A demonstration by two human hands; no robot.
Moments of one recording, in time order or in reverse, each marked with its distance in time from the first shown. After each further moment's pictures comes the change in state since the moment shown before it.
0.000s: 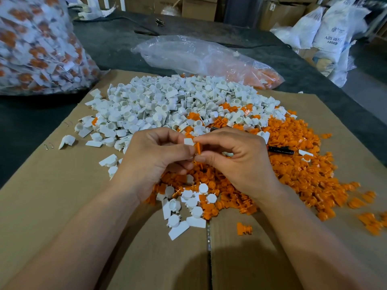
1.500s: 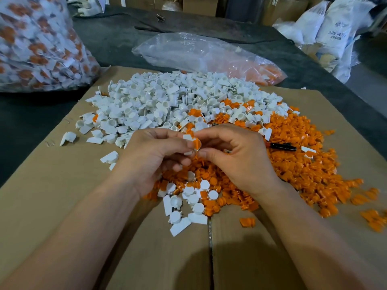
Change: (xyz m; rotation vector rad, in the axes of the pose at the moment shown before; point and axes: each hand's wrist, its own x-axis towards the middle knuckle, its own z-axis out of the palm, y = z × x) left_hand 0.003 0.002 -0.001 -0.064 0.020 -0.141; right_hand -0.001 -0.003 0.003 0.073 -0.032 0.195
